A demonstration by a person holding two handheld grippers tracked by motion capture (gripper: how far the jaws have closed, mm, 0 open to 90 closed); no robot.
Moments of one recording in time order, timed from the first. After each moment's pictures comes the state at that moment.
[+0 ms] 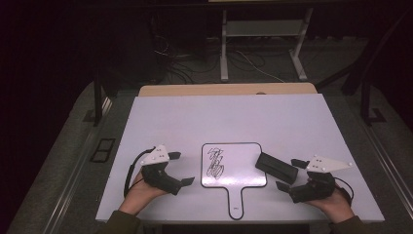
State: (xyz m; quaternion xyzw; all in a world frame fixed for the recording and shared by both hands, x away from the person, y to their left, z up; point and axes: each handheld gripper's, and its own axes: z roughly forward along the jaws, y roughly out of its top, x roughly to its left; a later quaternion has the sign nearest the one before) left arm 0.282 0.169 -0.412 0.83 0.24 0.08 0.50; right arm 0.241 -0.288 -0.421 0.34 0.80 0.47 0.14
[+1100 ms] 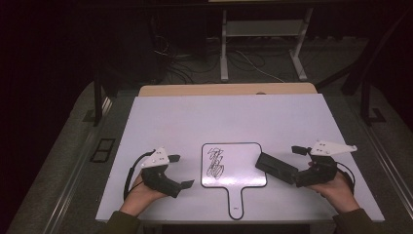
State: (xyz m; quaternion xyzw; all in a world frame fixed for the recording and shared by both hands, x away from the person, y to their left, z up) left arm 0.277 0.170 -0.417 0.83 0.25 0.08 0.49; right arm 0.275 -0.298 -0.404 0.33 0.79 0.50 0.13
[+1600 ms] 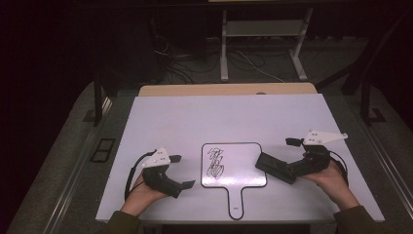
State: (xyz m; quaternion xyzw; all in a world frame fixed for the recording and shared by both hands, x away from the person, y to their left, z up) left arm 0.278 0.168 -0.418 0.83 0.25 0.07 0.50; right arm 0.302 -0.287 -0.395 0.31 0.81 0.49 0.12
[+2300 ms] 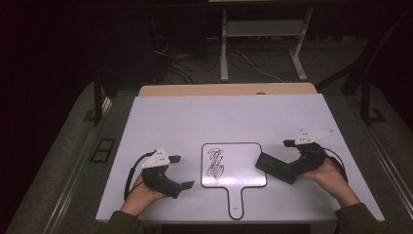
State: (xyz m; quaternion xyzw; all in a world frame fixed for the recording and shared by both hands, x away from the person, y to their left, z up) left arm 0.277 0.169 -0.420 0.83 0.25 0.07 0.50; right arm 0.314 -0.283 -0.405 0.30 0.85 0.42 0.11
